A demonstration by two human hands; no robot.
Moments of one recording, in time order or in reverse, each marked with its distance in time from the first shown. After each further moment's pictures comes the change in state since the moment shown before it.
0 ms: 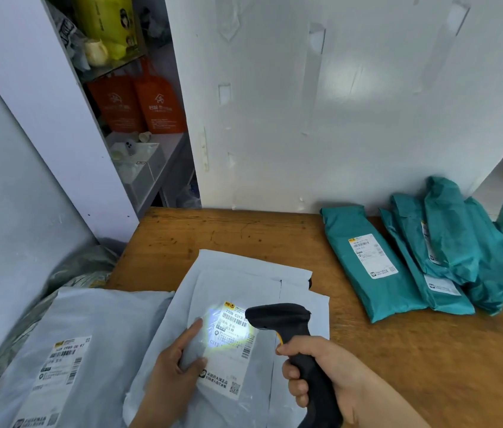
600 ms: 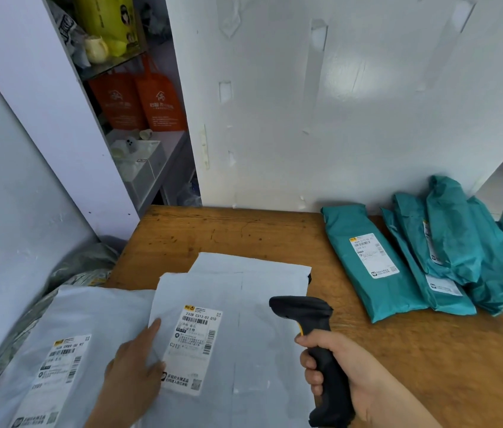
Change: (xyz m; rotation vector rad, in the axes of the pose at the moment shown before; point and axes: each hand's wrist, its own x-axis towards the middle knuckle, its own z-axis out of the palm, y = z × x) left_hand -0.005 0.017 -0.046 0.667 -0.001 -0.133; right_hand -0.002 -0.001 -0.018 0.034 0.106 -0.114
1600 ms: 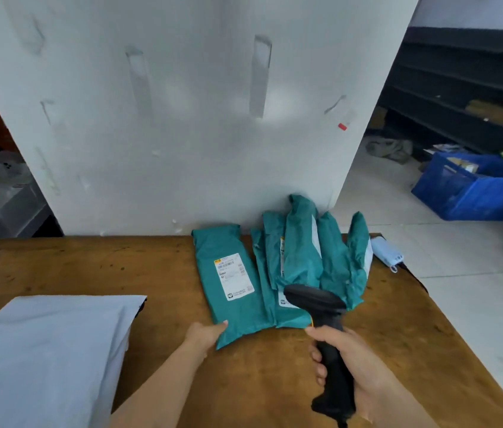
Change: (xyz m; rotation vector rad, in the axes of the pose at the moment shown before) left_hand 0.054 0.323 0.281 -0.531 -0.369 -0.403; right_hand -0.093 -0.053 -0.286 0.119 0.265 -0.270
